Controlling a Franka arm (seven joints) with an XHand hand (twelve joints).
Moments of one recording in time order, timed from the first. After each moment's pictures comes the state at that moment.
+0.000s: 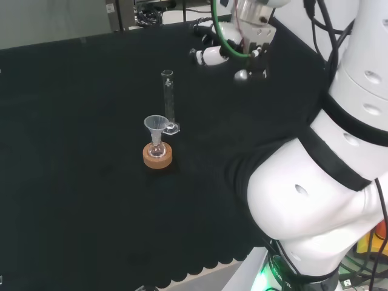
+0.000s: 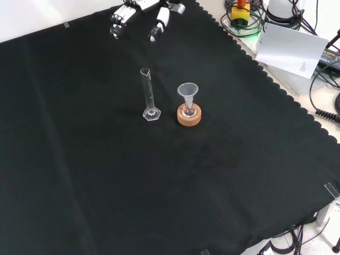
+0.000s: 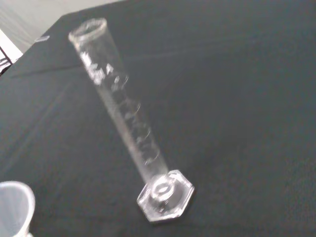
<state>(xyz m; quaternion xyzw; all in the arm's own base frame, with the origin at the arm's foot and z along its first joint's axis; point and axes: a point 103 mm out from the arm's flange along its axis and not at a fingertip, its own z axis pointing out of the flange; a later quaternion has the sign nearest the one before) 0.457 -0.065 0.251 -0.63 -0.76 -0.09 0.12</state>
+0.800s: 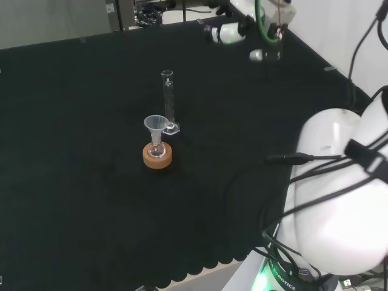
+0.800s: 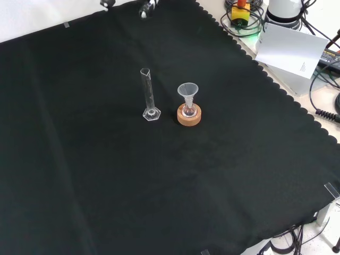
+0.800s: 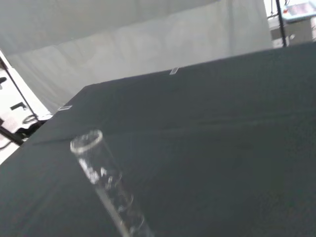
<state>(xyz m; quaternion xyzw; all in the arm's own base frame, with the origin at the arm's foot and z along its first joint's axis) 0.469 -0.098 0.283 -0.61 -0.77 -0.18 0.09</state>
